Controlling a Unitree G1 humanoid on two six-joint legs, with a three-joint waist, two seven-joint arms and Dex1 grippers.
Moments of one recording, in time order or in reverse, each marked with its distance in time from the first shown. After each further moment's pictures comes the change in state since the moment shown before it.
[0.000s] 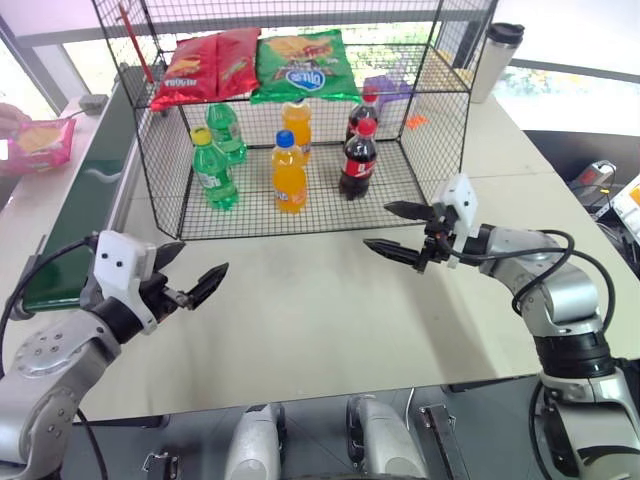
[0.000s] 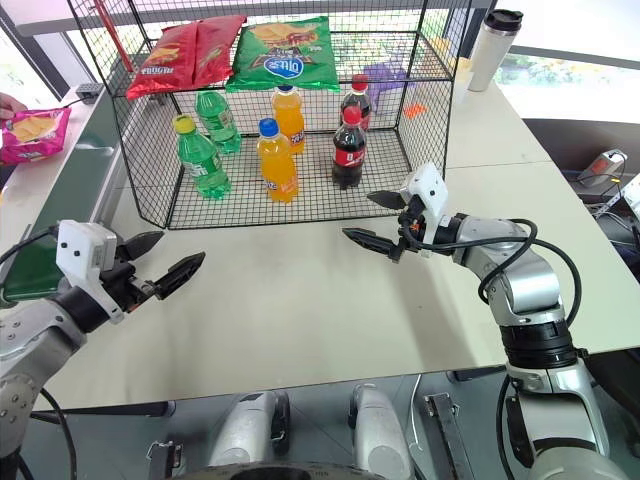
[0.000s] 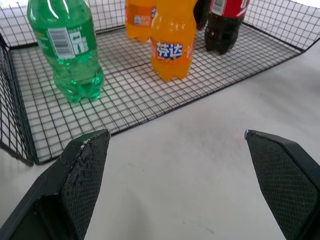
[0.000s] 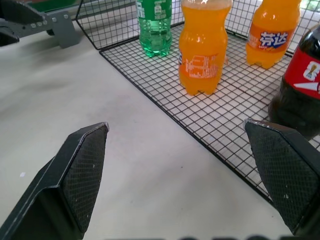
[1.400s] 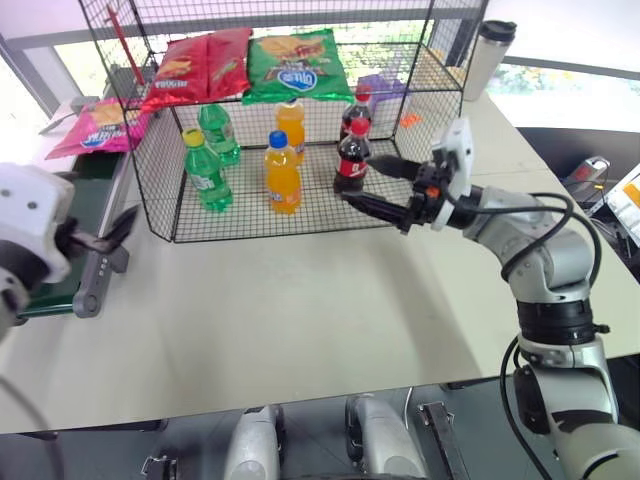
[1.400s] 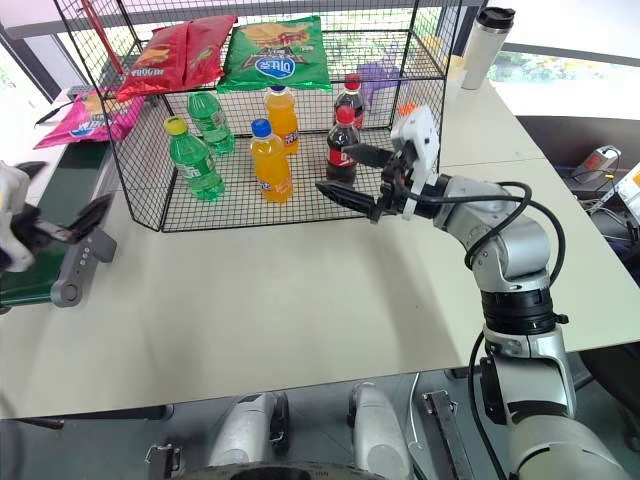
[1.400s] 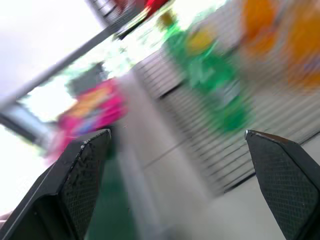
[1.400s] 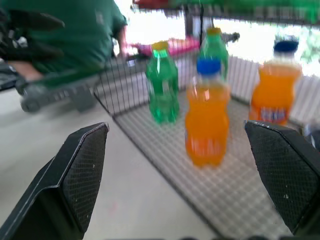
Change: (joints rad) left arm 0.056 0.429 0.182 0.154 0.444 -0.171 0.018; right arm -0.231 0.120 -0.021 -0.008 0.115 0.107 -0.053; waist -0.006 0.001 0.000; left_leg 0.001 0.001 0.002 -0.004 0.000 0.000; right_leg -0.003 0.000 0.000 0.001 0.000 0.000
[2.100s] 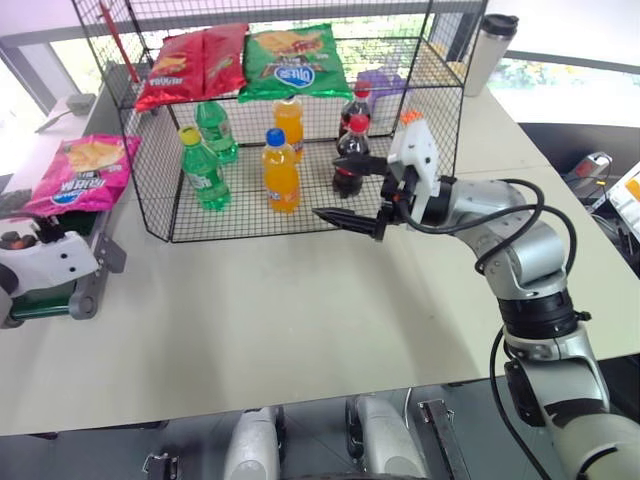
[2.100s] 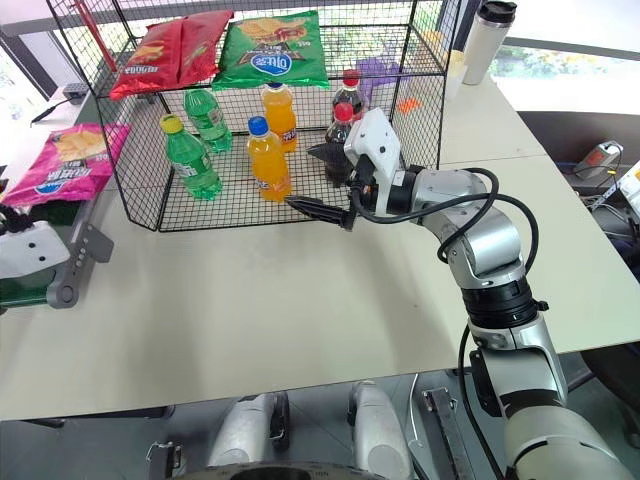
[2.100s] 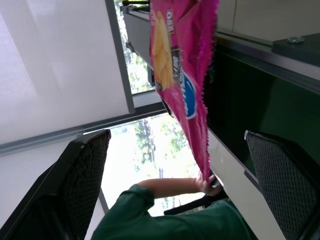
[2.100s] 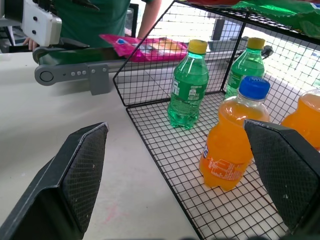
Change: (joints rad) left arm 0.057 0.078 -0.197 0.356 0.746 -0.433 0.112; right arm -0.031 -0.002 0.131 -0.025 -0.133 -0.109 0.037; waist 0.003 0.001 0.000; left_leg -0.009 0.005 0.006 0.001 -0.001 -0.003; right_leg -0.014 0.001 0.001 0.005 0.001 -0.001
